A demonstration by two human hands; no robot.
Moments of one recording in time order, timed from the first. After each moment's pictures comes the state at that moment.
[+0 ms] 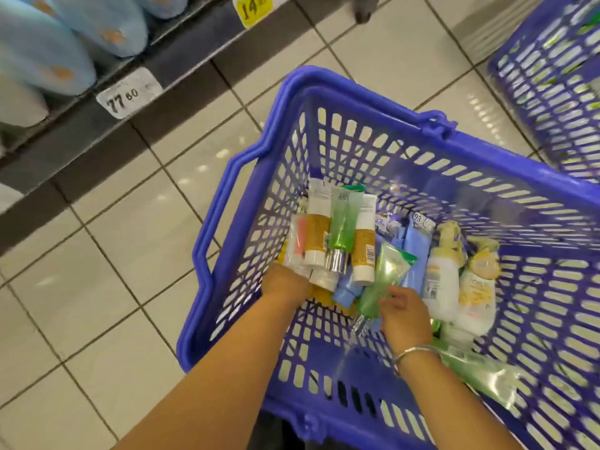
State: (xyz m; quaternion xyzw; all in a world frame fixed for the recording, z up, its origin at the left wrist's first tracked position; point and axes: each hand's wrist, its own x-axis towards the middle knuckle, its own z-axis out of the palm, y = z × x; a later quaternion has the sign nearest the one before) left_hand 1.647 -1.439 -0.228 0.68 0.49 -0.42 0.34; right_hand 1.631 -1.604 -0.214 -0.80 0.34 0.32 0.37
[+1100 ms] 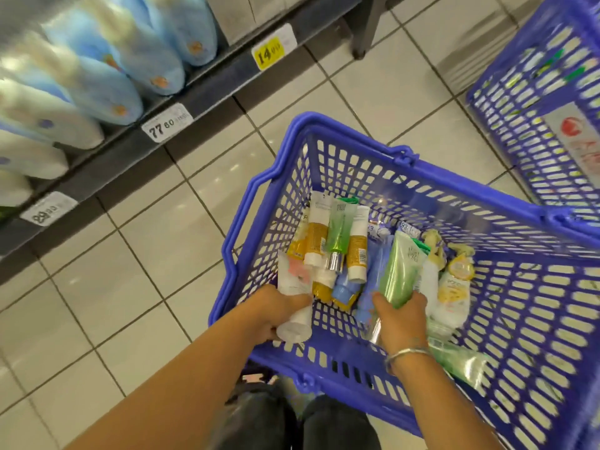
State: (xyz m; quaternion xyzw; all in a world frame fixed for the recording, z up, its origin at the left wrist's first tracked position) left_hand 1.624 -1.417 -0.146 0.53 0.50 -0.47 0.49; right_hand 1.634 -1.596 -0.153 -0.74 0.40 0.25 0.48
